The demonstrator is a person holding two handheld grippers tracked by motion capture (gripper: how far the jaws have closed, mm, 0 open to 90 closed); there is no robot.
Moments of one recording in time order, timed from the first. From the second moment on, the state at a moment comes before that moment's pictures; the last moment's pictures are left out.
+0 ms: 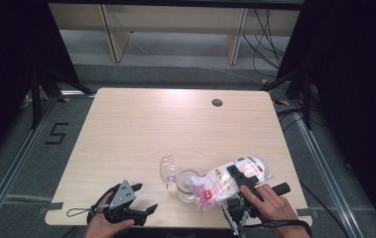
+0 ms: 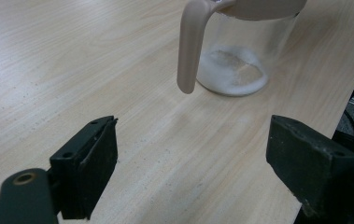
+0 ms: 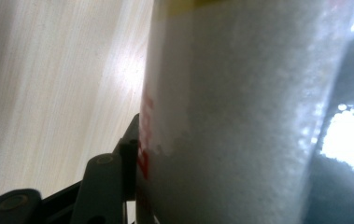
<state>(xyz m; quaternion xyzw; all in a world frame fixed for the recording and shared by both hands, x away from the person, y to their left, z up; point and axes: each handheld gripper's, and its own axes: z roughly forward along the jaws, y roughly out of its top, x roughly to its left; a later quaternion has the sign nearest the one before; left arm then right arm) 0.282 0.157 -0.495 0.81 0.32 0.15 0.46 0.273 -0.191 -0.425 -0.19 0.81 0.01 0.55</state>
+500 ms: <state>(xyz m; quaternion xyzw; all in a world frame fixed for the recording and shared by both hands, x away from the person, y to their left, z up) 0.282 0.157 -0.495 0.81 0.32 0.15 0.46 0.275 -0.190 -0.423 -0.20 0.81 0.01 0.56</state>
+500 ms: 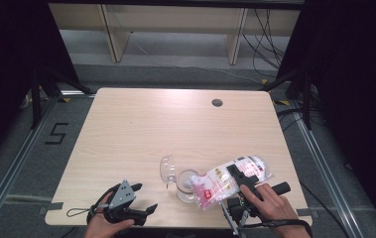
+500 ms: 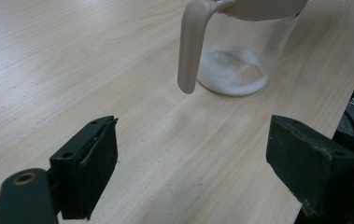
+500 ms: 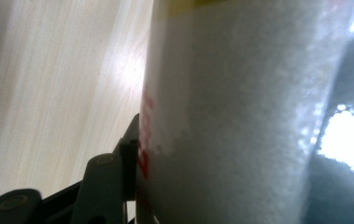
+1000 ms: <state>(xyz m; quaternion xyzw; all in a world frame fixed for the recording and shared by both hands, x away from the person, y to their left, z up) 0.282 0.157 -0.495 0.81 0.32 0.15 0.46 0.275 -0.189 -0.425 -0.20 0.81 0.00 0.56</state>
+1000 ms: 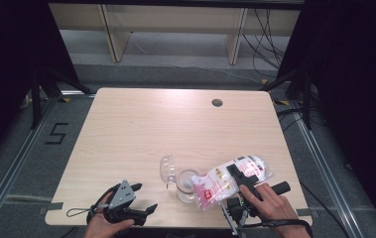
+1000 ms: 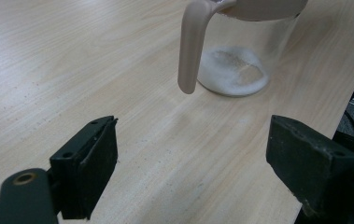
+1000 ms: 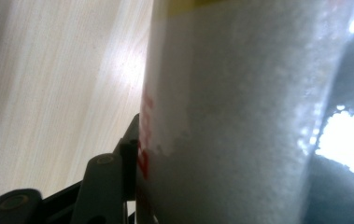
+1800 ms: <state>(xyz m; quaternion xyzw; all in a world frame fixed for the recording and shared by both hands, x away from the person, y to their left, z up) 0.282 0.158 -0.494 0.81 0.32 0.16 0.46 0.276 -0.188 -0.422 -0.22 0.80 -0.01 0.56</state>
